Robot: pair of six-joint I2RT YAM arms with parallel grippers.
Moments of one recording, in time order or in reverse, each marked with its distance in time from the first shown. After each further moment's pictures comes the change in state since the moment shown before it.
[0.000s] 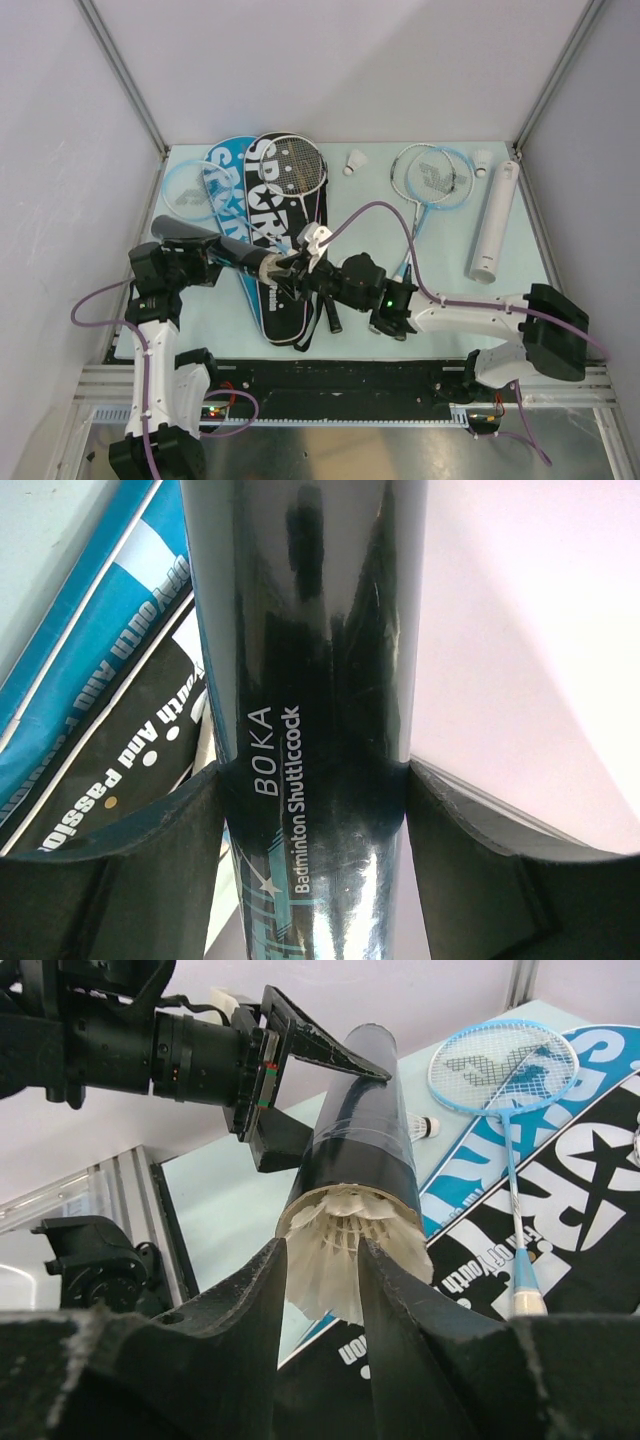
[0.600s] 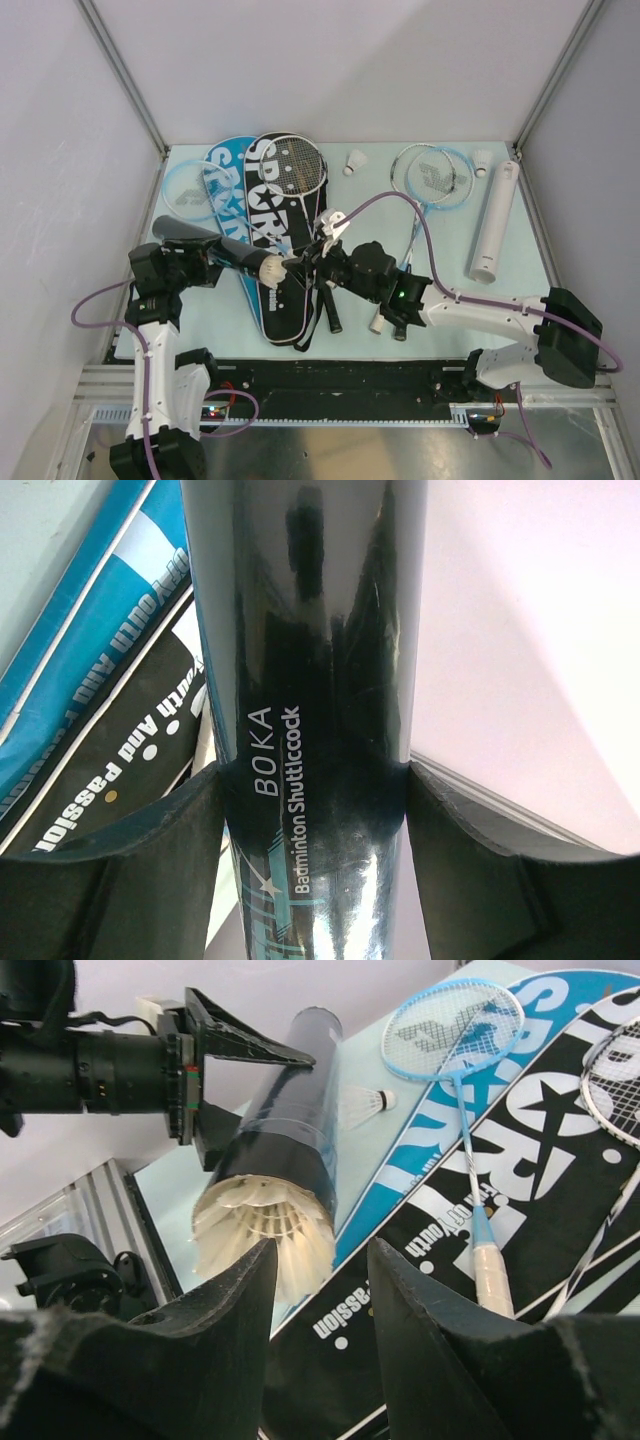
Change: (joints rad) left arm 0.000 -0.009 0.000 -0.010 0.010 0.000; right arm -0.068 -0.091 0.000 -0.147 0.026 0.100
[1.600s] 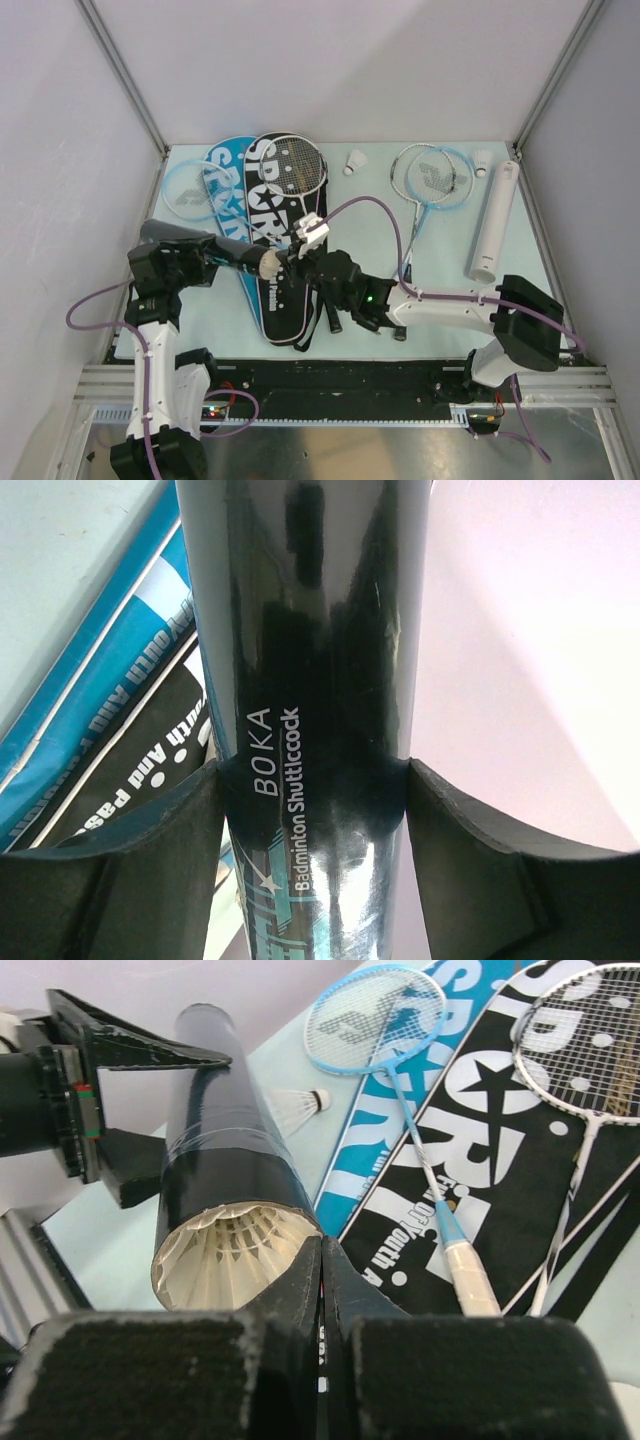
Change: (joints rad) left arm 0.002 -0.002 0.000 0.000 -0.064 -0.001; right arm 0.070 0.202 0.097 0.048 0.261 0.014
